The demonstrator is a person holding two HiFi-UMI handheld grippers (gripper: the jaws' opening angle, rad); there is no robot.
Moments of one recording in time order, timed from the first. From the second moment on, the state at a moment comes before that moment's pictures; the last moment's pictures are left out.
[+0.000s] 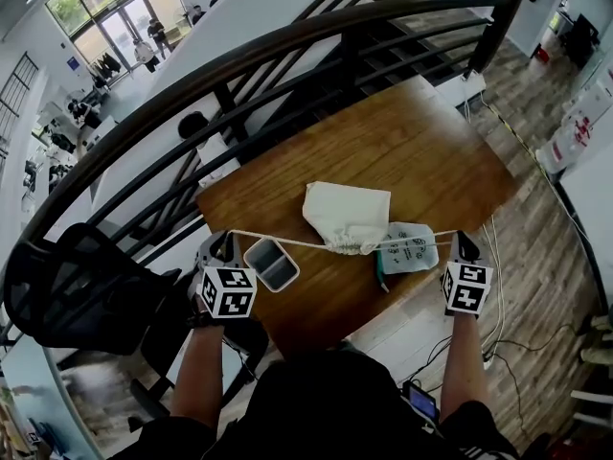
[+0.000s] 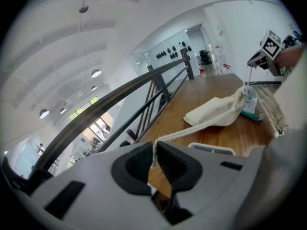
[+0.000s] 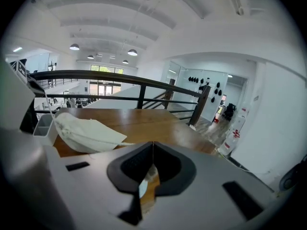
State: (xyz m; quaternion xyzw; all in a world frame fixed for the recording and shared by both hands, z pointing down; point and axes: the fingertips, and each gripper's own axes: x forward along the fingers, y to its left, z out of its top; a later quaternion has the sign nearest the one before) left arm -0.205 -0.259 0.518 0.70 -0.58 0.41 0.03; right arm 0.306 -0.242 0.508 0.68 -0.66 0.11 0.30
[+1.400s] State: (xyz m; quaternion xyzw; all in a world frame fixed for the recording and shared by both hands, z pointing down) left arm -0.025 -0.166 0.548 0.86 -0.37 0.30 0.18; right arm 0.065 -0.166 0.539 0.40 -0.86 0.20 0.24
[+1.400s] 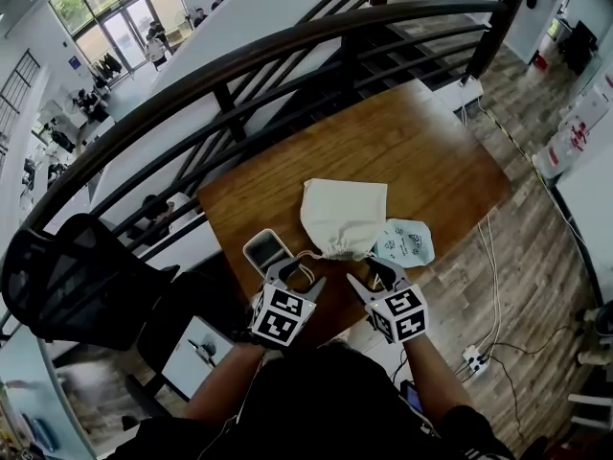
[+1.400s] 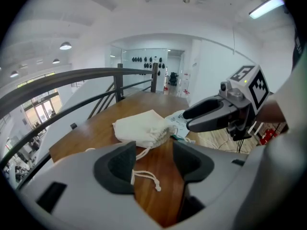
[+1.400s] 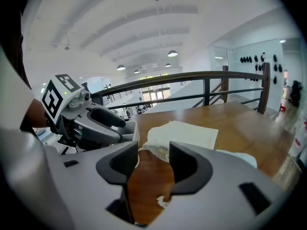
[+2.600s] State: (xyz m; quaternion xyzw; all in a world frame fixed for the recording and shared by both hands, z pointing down) left arm -0.117 -0.214 0.436 0.85 -0.50 0.10 0.08; right arm 0.132 -0.193 0.438 0.57 -0.81 0.09 0.08
